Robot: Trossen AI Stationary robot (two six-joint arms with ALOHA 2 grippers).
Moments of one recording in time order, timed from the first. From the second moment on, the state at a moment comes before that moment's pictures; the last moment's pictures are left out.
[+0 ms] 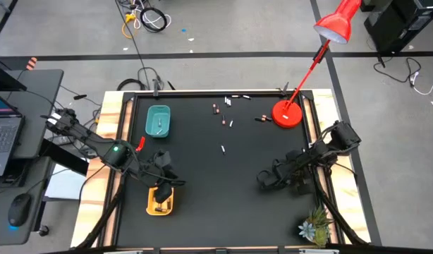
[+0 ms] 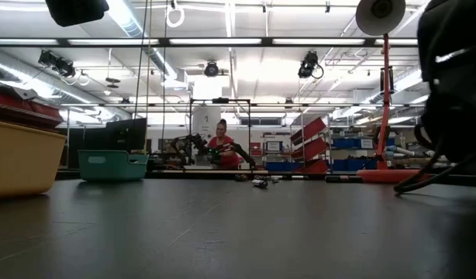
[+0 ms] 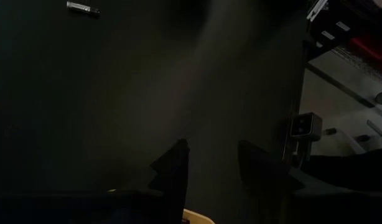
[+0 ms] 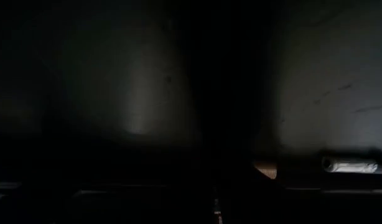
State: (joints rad) left arm -0.52 1.18 1.09 -0.75 -0.26 -0.90; right arm 0.39 1.79 0.73 -1.20 -0.15 0.16
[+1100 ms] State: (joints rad) left arm -0.52 1.18 1.09 -0.73 -0.26 -0.89; right arm 0.18 1.80 0.73 -1.31 -0.17 0.15
